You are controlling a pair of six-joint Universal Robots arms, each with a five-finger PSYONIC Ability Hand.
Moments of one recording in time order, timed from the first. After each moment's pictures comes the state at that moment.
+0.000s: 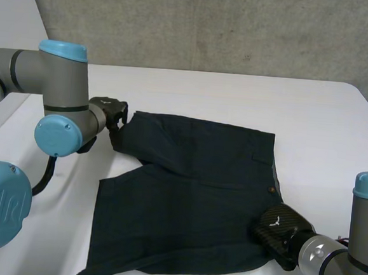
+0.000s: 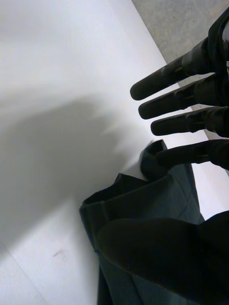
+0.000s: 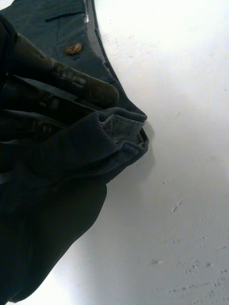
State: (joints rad) left arm 4.33 -2.57 -0.56 2.63 -1.65 3.37; right arm 1.91 -1.28 1.94 0.10 1.36 2.25; left_hand 0.50 0.50 0.51 0.49 0.32; right_hand 0.99 1.18 1.20 1.19 0.99
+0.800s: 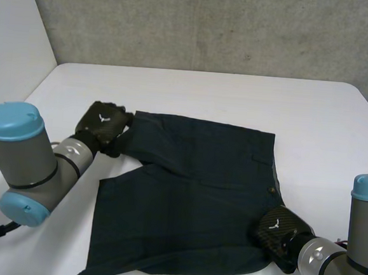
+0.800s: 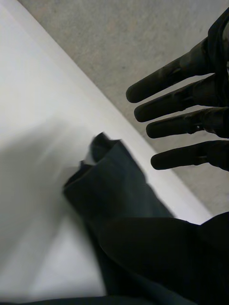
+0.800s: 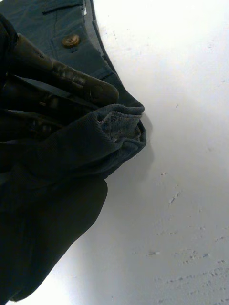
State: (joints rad) left arm 4.40 -2.07 -1.63 3.54 -1.37 3.56; right arm 1.91 -1.27 1.95 0.10 1.36 2.25; left_hand 0.57 0.56 0.56 0.56 0.37; right_hand 0.99 1.18 1.20 1.19 0.99
